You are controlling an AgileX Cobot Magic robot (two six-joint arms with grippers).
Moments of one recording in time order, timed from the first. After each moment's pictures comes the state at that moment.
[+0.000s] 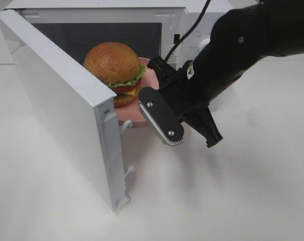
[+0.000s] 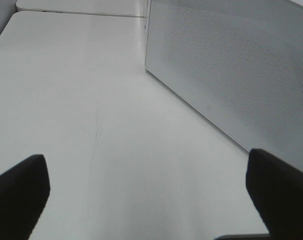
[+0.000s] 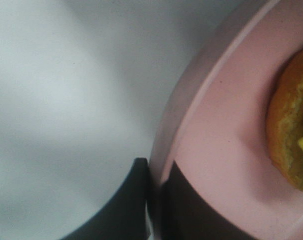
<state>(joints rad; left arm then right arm) 0.04 -0.01 -0.51 -0.14 1.08 0.03 0.64 1.73 -1.07 0.02 0.40 -1.63</state>
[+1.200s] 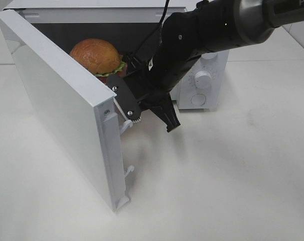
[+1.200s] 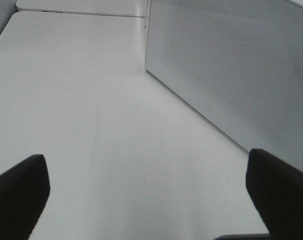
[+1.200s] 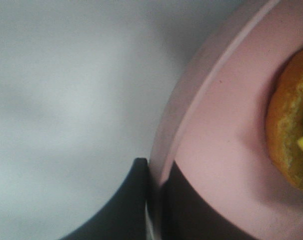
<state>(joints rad) 0.04 -0.01 -0.51 -0.14 1.08 0.03 0.64 2.01 -1.38 0.06 0.42 -1.59</state>
